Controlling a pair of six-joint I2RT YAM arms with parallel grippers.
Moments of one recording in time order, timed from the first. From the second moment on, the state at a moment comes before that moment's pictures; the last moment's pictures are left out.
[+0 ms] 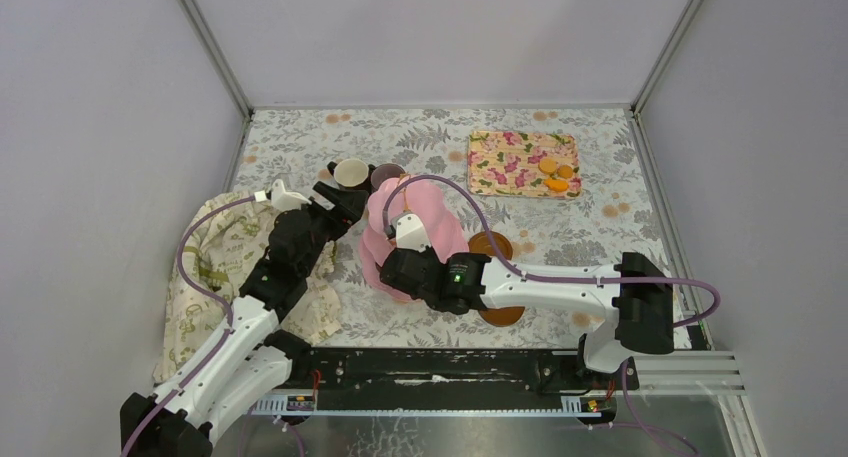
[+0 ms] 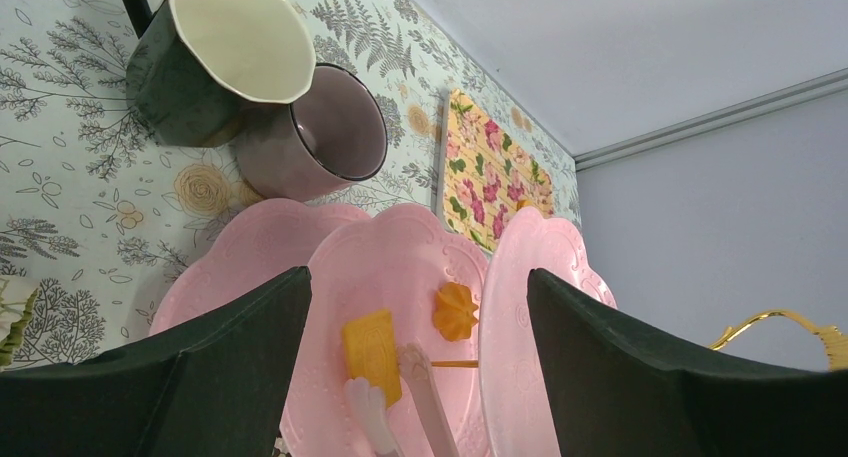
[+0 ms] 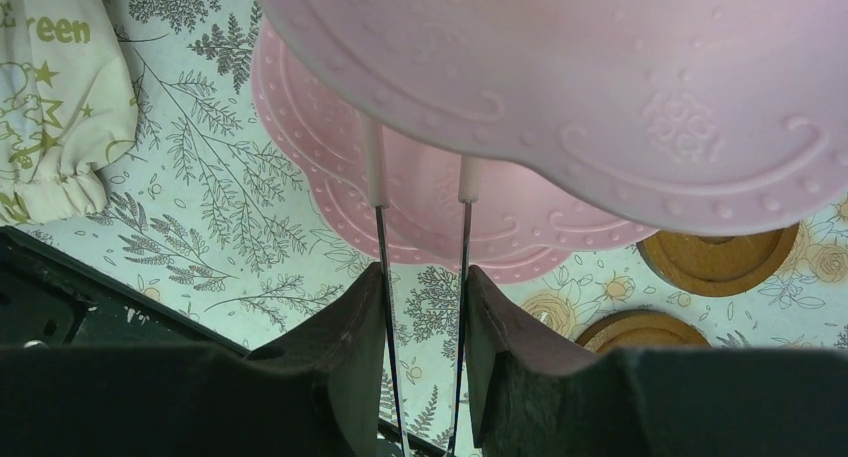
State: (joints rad) left arm -0.41 0.75 0.53 0.00 -0.20 -0.93; right arm 1.32 1.61 1.26 -0.61 0.59 0.59
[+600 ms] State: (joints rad) left arm -0.41 0.76 0.53 0.01 -0.20 -0.93; right arm 1.32 1.61 1.26 -0.61 0.58 0.59
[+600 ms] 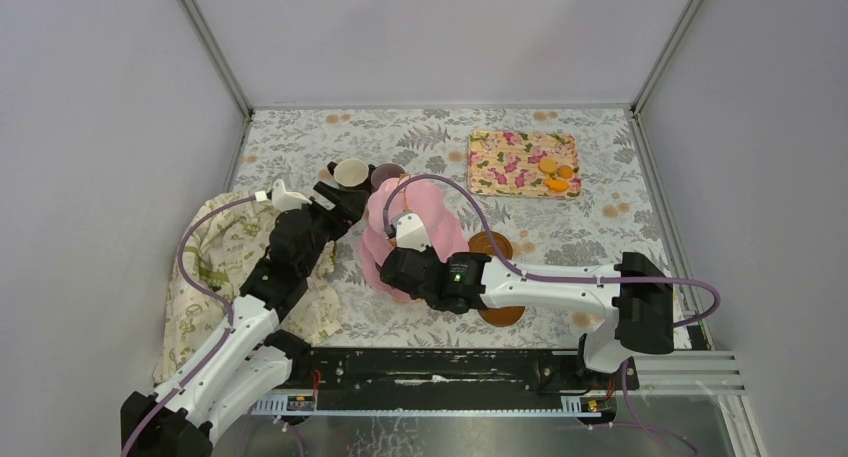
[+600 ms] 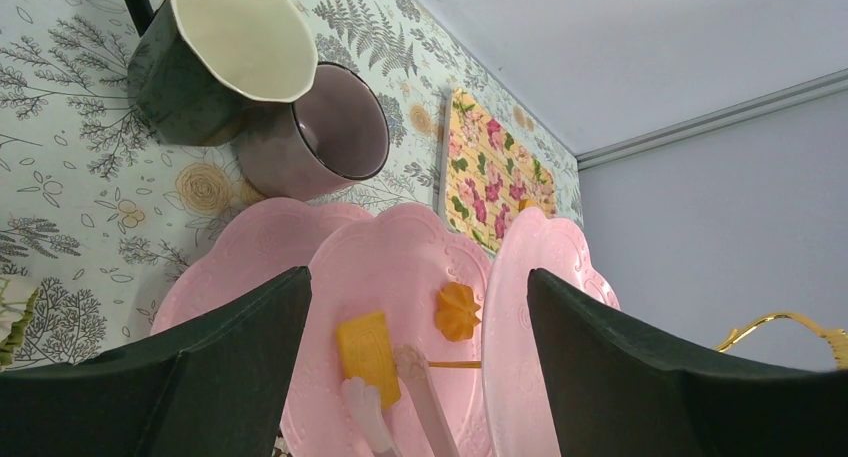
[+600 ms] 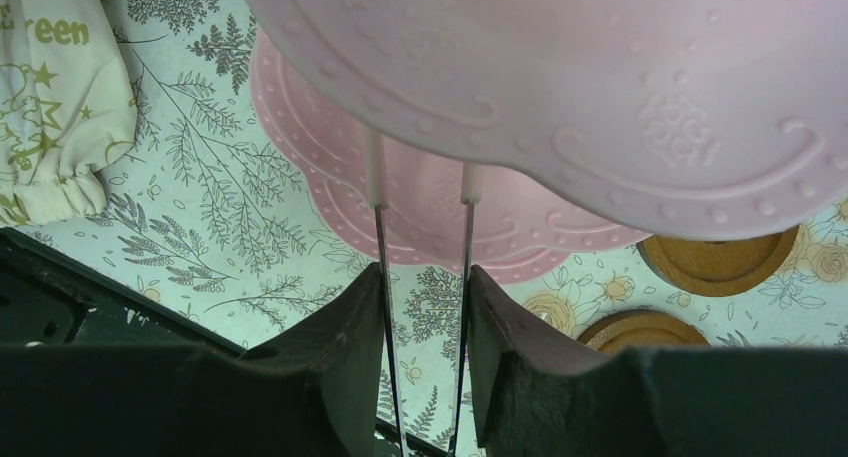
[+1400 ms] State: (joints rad) left arm -0.41 0.76 0.53 0.01 -0.20 -0.93; right arm 1.32 1.61 1.26 -0.61 0.56 0.59
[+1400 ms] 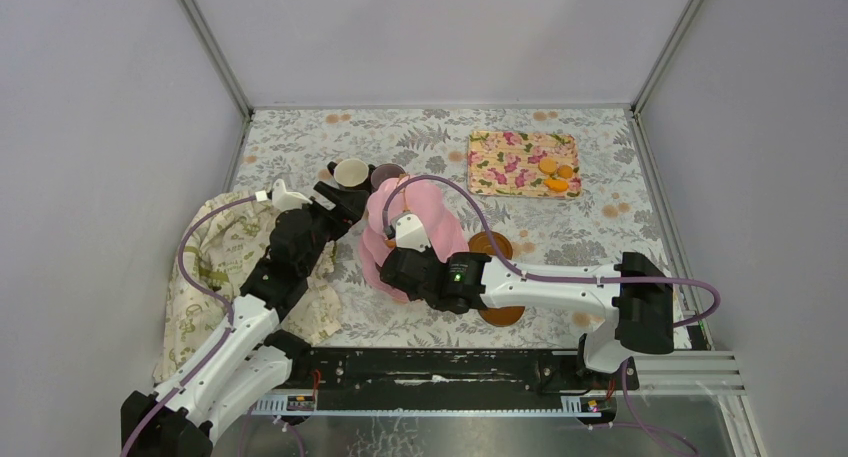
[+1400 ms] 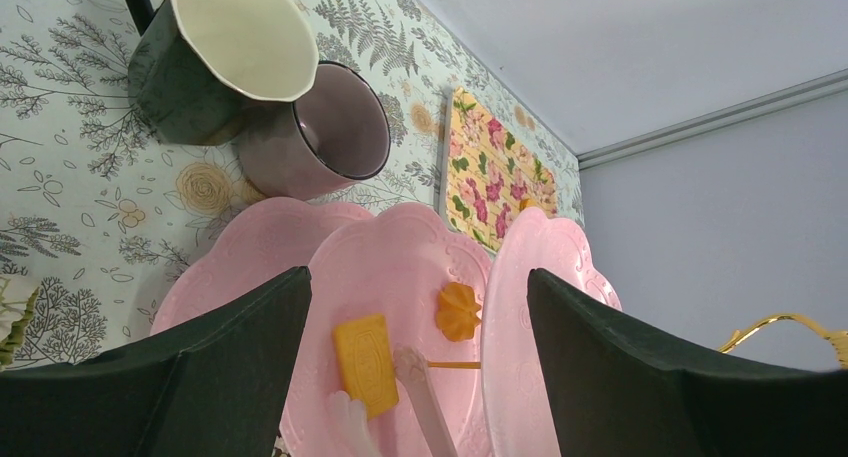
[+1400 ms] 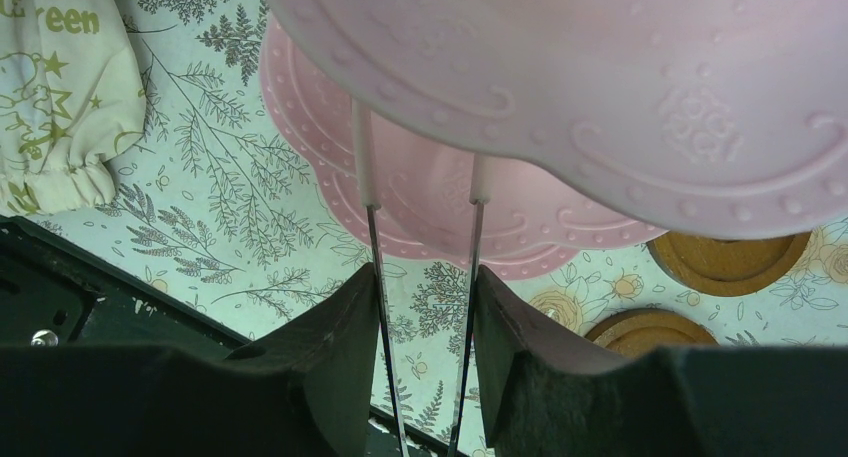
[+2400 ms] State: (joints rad) left arm -0.41 0.79 0.53 0.01 -0.22 -0.92; right arm 1.32 1.48 1.17 -0.59 0.54 0.59
